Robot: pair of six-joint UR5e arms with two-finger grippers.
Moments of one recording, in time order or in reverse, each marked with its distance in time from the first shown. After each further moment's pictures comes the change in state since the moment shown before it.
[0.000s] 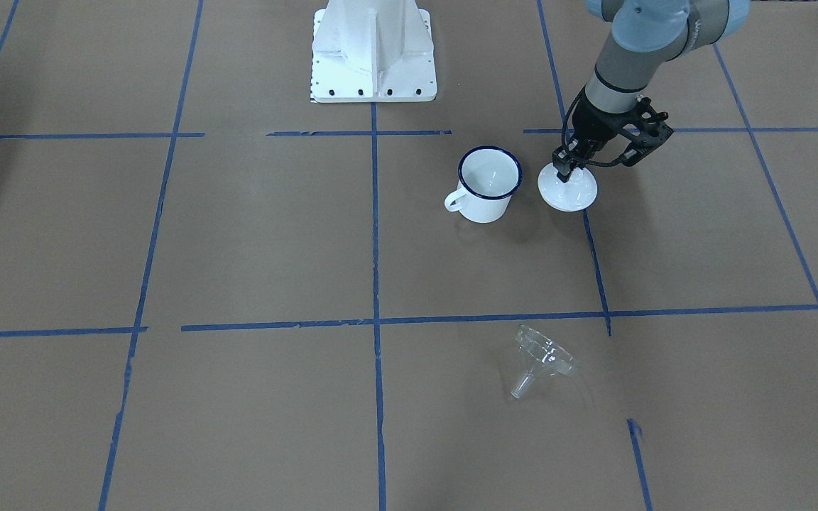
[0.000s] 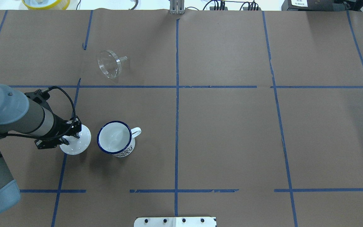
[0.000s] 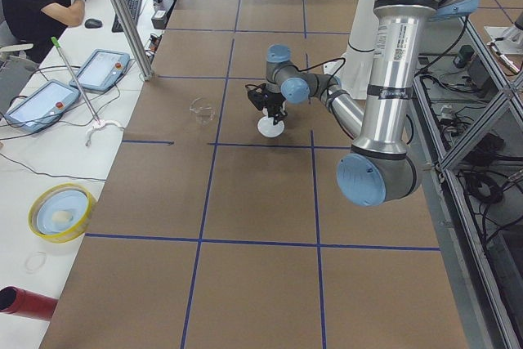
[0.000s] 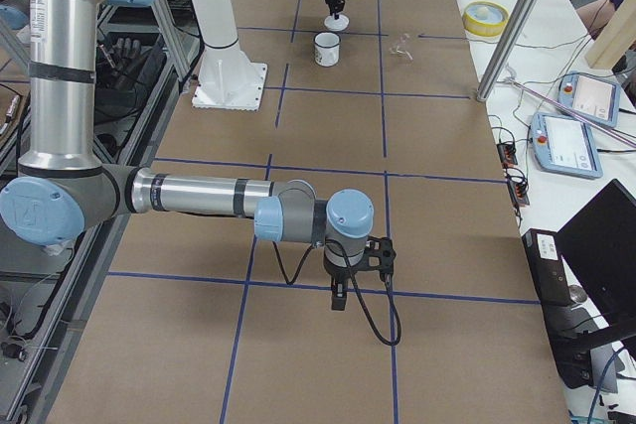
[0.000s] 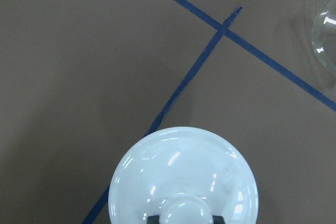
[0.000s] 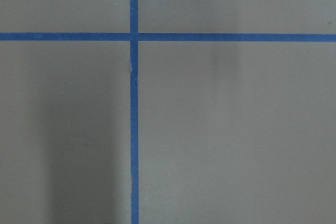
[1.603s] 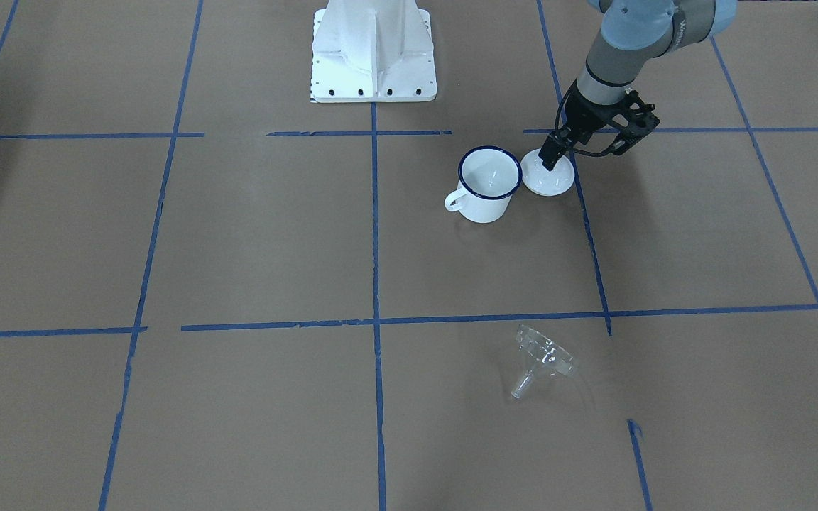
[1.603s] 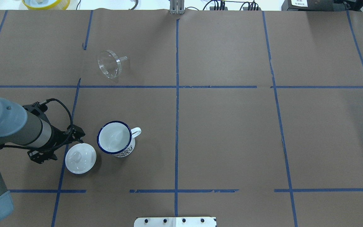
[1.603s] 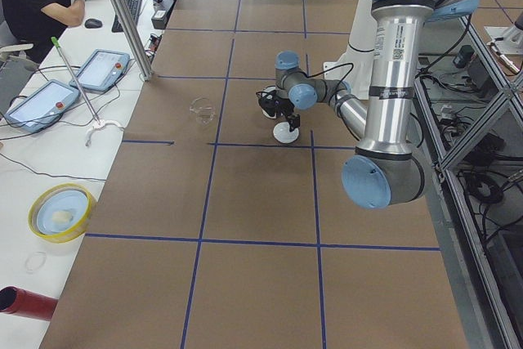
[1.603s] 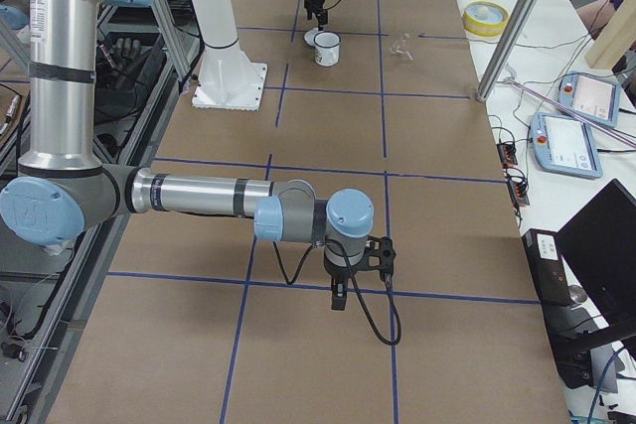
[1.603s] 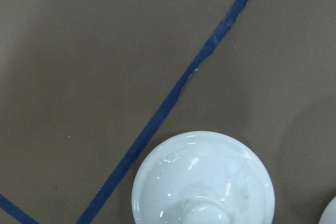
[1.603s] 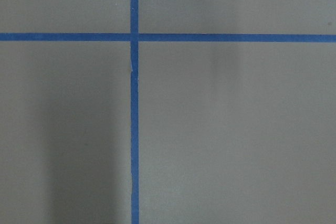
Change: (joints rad) left arm 0.001 0.046 -0.020 -0.035 0.001 -0.038; right arm 0.000 0.000 0.001 0.000 0.000 0.000
